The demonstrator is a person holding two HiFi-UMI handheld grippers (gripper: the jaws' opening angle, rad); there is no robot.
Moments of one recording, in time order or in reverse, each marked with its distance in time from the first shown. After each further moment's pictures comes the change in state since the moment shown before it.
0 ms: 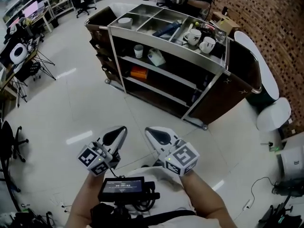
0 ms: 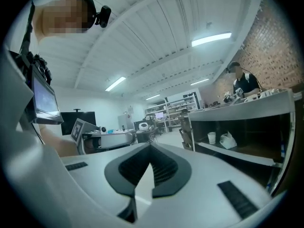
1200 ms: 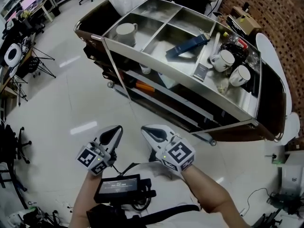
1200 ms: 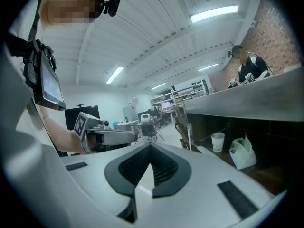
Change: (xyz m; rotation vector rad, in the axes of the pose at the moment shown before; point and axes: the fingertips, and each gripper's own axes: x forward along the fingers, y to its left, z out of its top) left arm 0.139 0.231 -0.006 0.010 0.127 0.132; right arm 0.196 -0.191 -0.006 0.008 0.147 0.142
